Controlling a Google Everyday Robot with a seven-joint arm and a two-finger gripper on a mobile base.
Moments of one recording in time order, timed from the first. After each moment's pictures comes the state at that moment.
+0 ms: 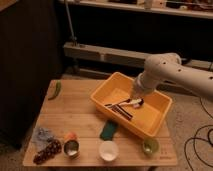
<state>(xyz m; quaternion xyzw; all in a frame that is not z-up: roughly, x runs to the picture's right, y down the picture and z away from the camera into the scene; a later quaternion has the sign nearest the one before) 0.149 0.044 0.740 -0.23 0.12 0.80 0.54</state>
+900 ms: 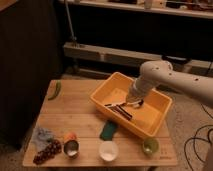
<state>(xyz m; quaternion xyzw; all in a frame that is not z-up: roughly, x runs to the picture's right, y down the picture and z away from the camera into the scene) 0.138 0.054 0.773 -0.26 0.13 0.80 0.52</state>
